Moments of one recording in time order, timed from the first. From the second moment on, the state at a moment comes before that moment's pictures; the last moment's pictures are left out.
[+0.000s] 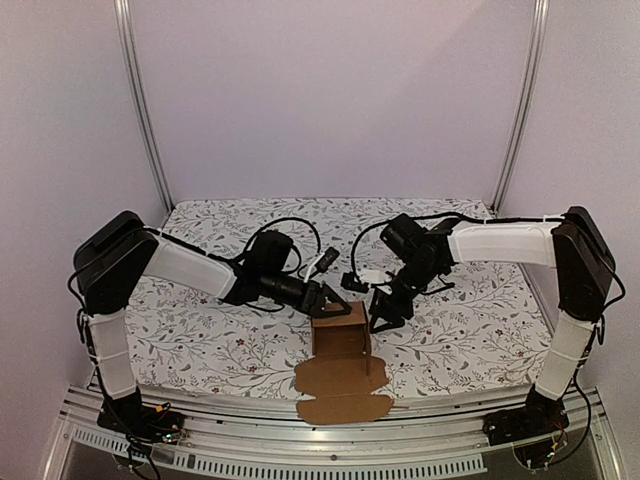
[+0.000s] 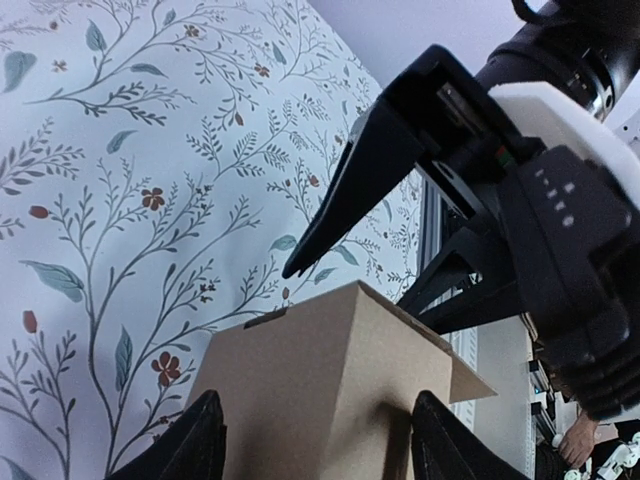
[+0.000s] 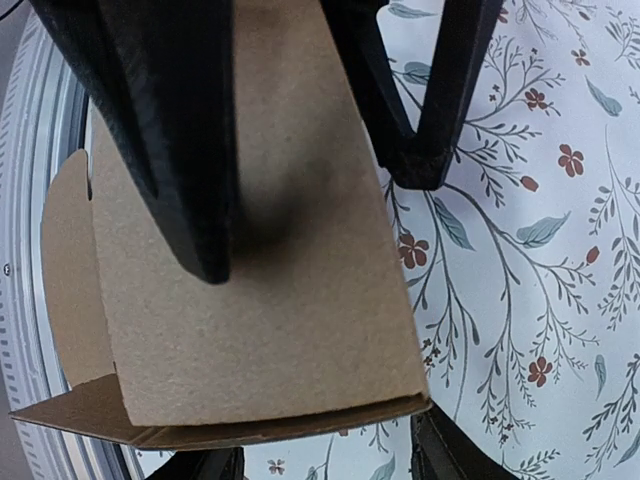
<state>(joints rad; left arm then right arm) -0.77 1.96 1.03 0.33 0.77 -0.44 0.73 1.83 1.27 -0.71 -0.46 -0.56</state>
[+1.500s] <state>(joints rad) -0.76 1.73 0.88 0.27 0.60 -0.42 0.99 1.80 1.21 -0.58 -0.17 -0.31</state>
